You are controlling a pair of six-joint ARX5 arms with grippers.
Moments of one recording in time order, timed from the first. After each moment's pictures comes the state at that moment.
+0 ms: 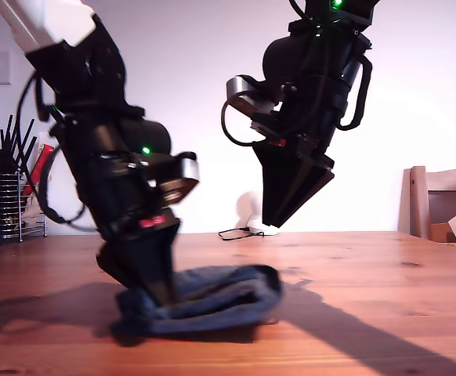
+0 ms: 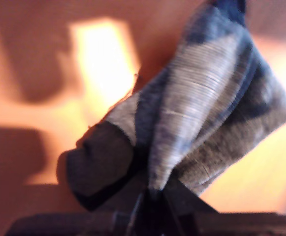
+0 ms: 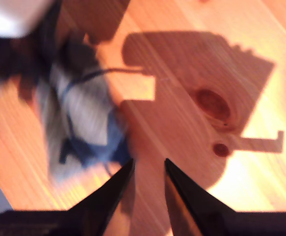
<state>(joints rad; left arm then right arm) -0.54 2.01 1.30 -0.79 0.51 0.29 0.50 1.93 1.55 -0.95 -0.30 -0.40</state>
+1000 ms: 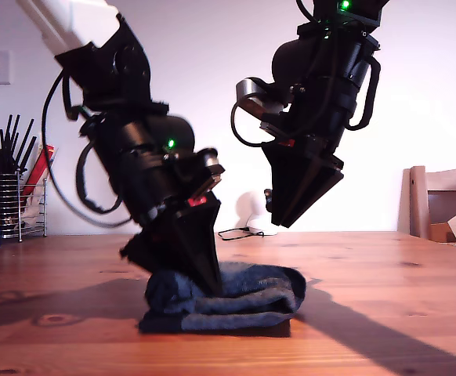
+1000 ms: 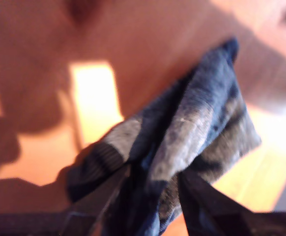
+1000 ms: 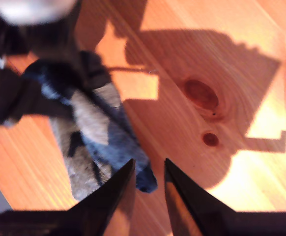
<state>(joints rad) -0.55 2.06 1.47 -0.81 0.48 0.16 0.48 1.93 1.55 -0.96 -0.30 -0.40</state>
